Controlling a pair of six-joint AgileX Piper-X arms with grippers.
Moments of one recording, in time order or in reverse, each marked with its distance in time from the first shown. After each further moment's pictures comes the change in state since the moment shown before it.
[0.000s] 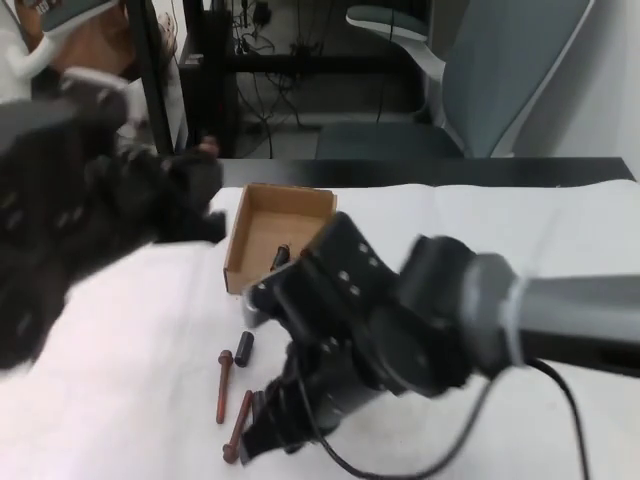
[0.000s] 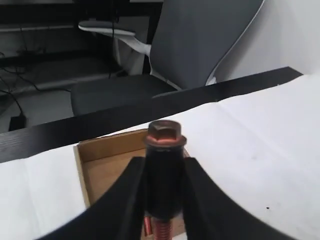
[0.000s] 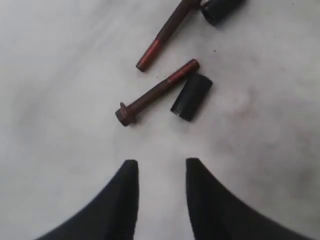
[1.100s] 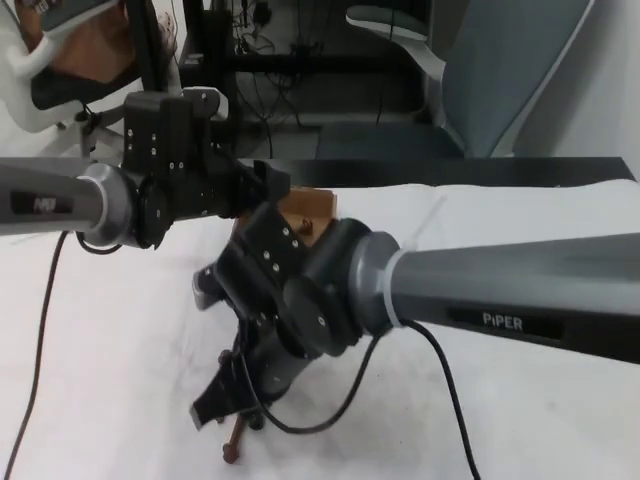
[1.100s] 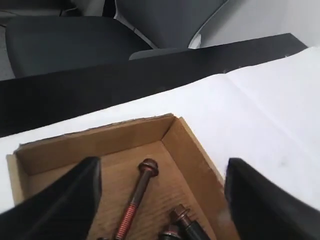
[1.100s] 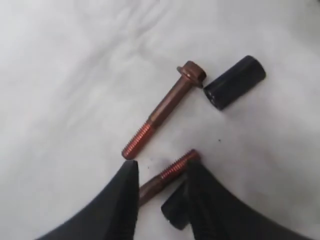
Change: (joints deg) left arm 0.0 35.2 -26.4 1.0 10.0 -5.0; right arm -0.2 15.0 -15.7 2.3 3.9 -2.1
